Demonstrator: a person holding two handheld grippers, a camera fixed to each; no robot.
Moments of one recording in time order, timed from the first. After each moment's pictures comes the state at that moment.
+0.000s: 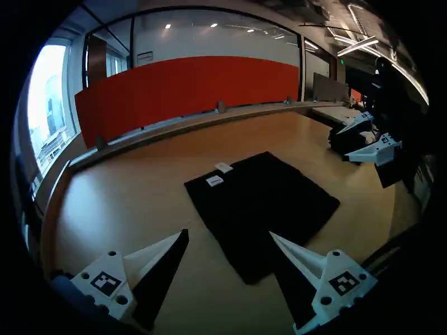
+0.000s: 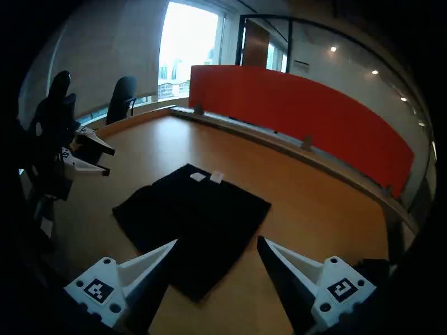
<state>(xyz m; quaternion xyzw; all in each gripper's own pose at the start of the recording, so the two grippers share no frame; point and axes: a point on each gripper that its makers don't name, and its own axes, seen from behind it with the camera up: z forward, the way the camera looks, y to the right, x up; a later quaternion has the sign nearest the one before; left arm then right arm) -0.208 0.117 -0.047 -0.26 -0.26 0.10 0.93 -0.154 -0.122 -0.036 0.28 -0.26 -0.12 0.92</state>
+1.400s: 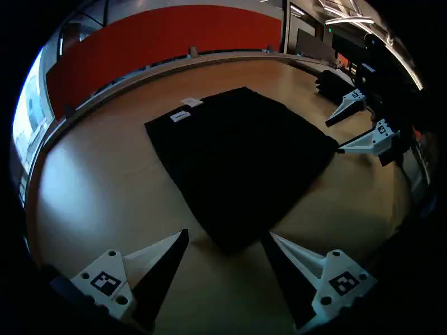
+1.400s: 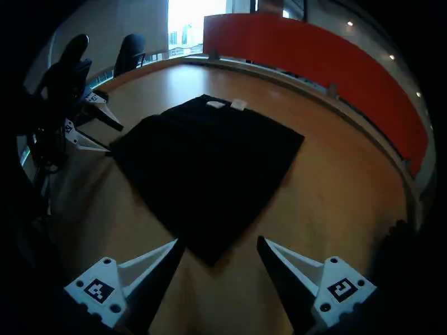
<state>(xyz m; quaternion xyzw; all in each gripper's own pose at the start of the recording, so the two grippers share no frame) -0.319 0.137 -0.079 -0.31 -0.38 0.14 0.86 -0.280 -0.114 -0.085 0.30 -0.39 -0.15 0.86</state>
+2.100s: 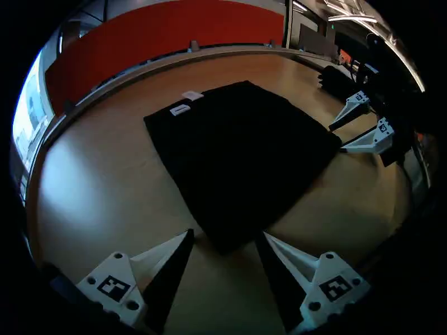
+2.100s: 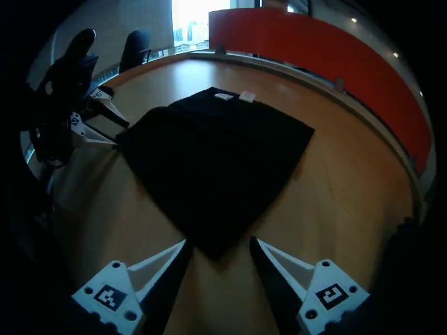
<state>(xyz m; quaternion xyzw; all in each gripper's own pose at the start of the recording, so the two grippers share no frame) -0.325 0.137 -0.079 -0.30 -0.39 0.14 0.86 -0.288 -0.118 -0.093 0.32 -0.40 -0.14 0.85</state>
